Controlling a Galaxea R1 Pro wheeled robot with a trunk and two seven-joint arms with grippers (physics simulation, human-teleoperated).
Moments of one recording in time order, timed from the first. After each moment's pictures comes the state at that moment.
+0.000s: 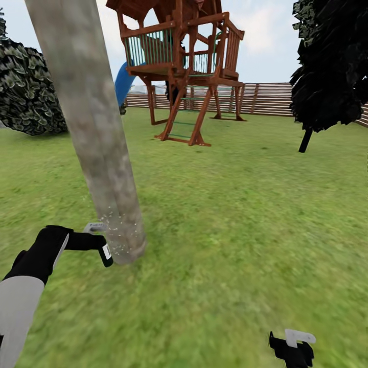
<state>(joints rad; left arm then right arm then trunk) -0.86 0.29 0.10 -0.84 -0.22 0.86 -0.72 -0.48 -0.11 -0.36 -0.07 0.28 -0.42 -0.23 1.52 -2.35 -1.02</state>
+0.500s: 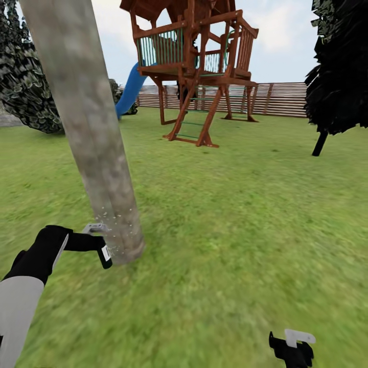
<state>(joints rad) -0.85 0.30 0.10 -0.84 -0.22 0.88 -0.71 -0.48 -0.11 -0.36 -0.07 0.28 -0.42 -0.23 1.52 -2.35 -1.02</state>
